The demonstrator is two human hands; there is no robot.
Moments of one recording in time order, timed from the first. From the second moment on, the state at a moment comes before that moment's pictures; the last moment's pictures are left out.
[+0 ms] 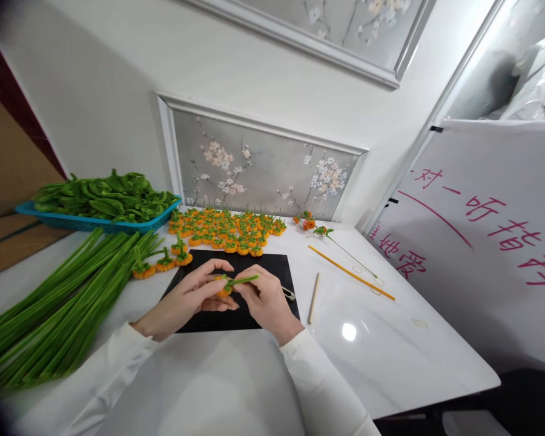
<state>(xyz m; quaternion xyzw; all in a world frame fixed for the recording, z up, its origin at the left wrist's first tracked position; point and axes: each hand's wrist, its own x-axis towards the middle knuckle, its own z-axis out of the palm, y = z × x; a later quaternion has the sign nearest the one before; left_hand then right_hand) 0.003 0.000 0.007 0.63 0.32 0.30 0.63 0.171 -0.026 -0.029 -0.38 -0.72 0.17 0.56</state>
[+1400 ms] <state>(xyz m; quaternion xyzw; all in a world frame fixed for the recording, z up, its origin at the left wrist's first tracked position) -0.002 0.006 0.006 0.75 0.28 0.24 0.55 0.171 -0.032 -0.027 -0.39 -0.75 0.14 0.51</state>
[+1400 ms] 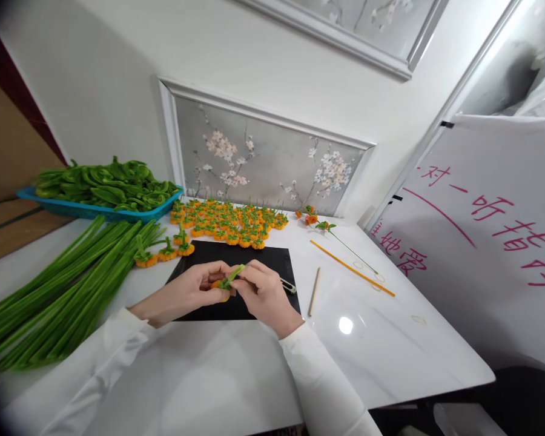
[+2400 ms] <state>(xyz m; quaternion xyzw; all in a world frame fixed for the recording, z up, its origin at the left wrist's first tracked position) 0.005 -0.001 0.007 0.64 0.26 0.30 0.65 0.173 -0.033 -0.025 -0.41 -0.70 0.16 0.56</state>
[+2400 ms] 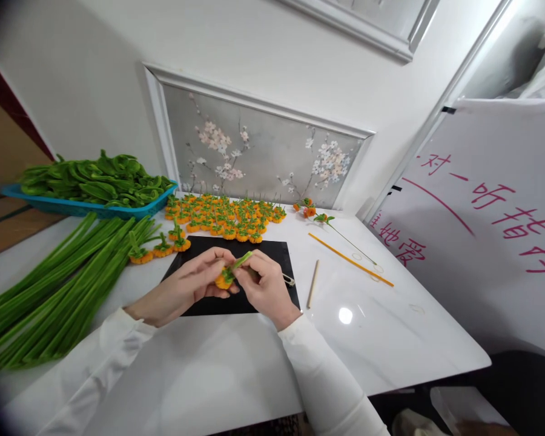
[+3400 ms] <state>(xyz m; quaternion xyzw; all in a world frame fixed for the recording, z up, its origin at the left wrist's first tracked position) 0.010 0.000 -0.003 0.78 0.29 0.38 0.41 0.171 -0.032 -0.027 -0.40 -0.70 0.16 0.57</state>
